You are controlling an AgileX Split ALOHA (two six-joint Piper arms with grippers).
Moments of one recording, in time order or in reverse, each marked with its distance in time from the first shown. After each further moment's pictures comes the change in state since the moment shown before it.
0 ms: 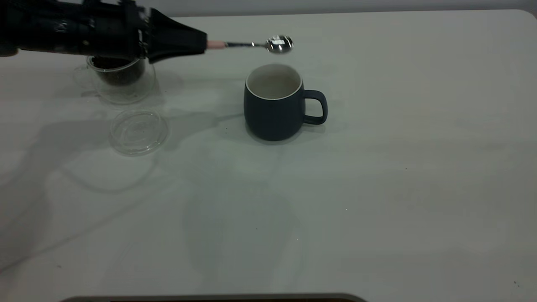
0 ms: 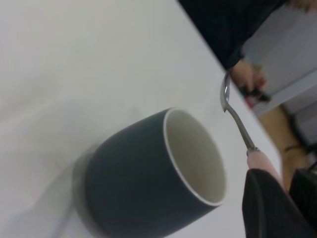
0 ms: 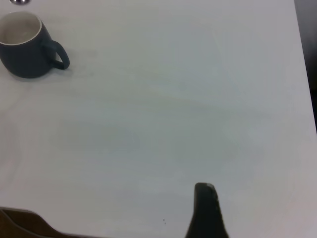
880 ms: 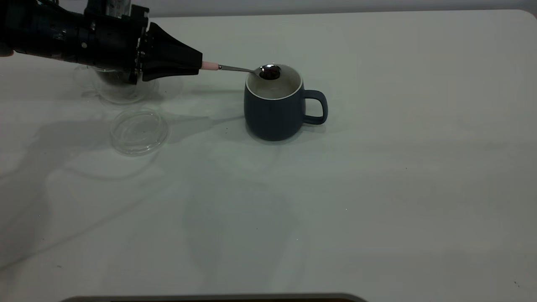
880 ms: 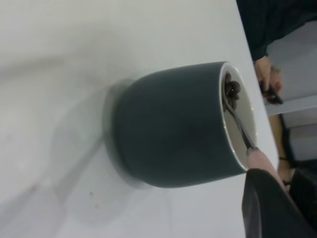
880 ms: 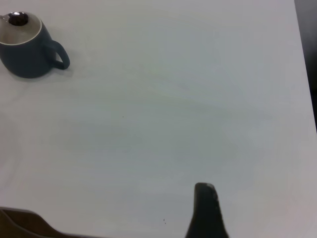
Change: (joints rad) left arm -0.014 0.001 0.000 0.085 -0.128 -0.278; right arm 0.000 0.000 0.000 0.000 0.000 0.000
